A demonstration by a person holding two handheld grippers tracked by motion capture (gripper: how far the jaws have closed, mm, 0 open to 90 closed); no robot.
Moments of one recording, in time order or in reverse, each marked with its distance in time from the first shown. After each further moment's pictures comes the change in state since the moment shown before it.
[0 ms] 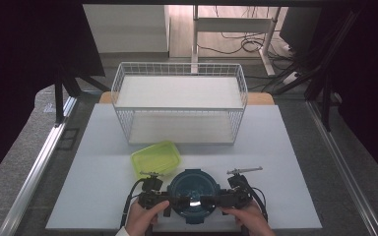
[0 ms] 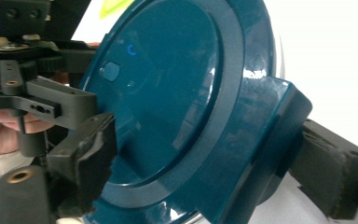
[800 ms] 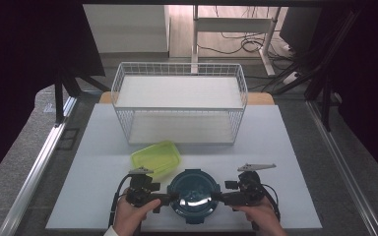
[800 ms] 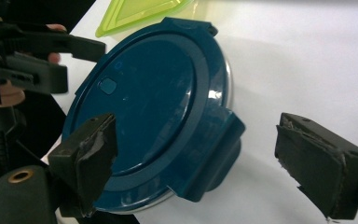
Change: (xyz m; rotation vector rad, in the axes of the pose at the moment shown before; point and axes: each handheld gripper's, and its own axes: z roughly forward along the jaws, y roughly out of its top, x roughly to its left) left arm -0.009 0.005 -0.031 -0.068 0.132 0.118; right arm 0.002 0.007 -0.032 -0.088 -0.078 -0.148
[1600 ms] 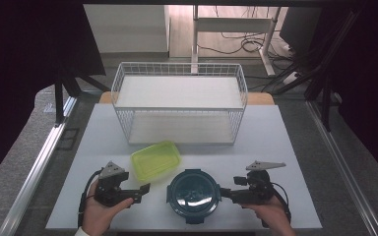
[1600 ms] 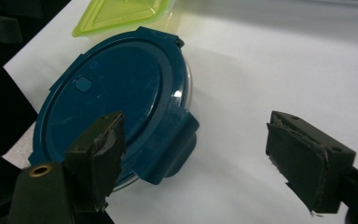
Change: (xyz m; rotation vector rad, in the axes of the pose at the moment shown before) left arm 0.025 -0.006 -0.065 -0.142 0.258 0.162; right arm -0.005 0.004 -0.023 -0.021 -0.106 -0.084
